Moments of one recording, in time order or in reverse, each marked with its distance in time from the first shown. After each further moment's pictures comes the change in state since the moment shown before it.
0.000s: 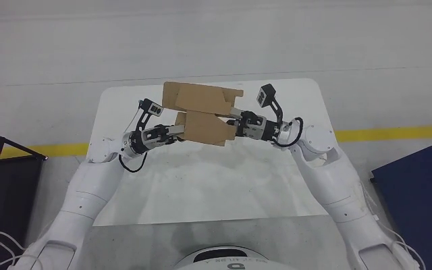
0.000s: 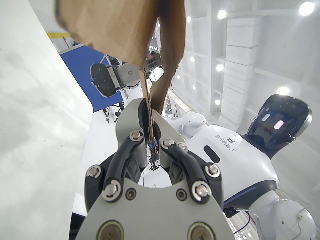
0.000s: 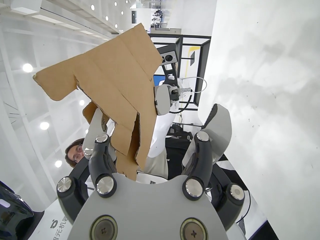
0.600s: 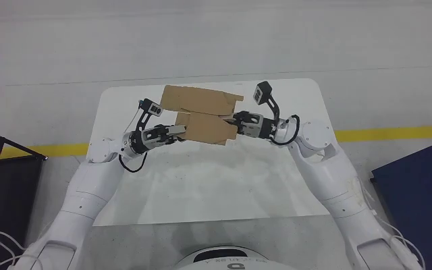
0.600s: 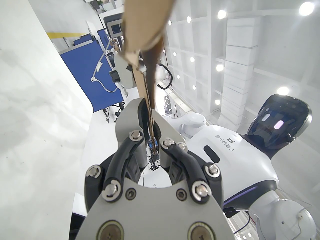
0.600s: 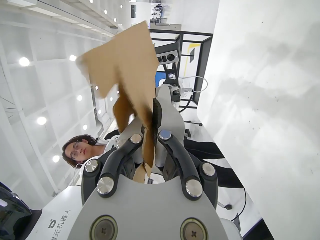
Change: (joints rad) left arm 0.000 0.000 0.000 0.000 0.000 0.000 0.000; right arm 0.036 -0.002 -0.030 0.021 -0.001 -0.020 0.015
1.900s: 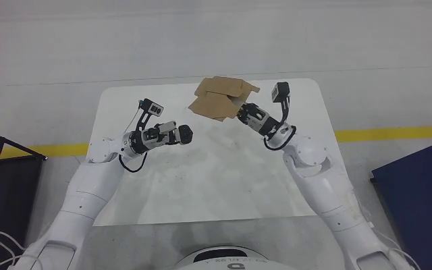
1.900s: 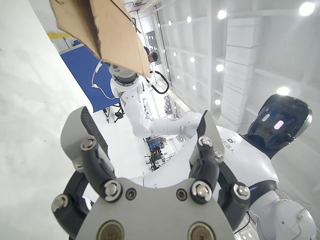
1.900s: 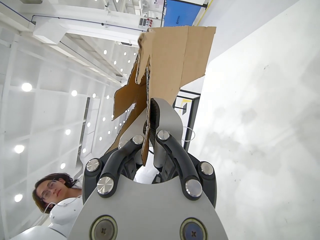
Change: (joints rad) left arm 0.000 0.000 0.000 0.000 0.000 0.000 0.000; right arm -0.101 -0.016 -0.014 -0.056 -0.177 -0.171 -0.422
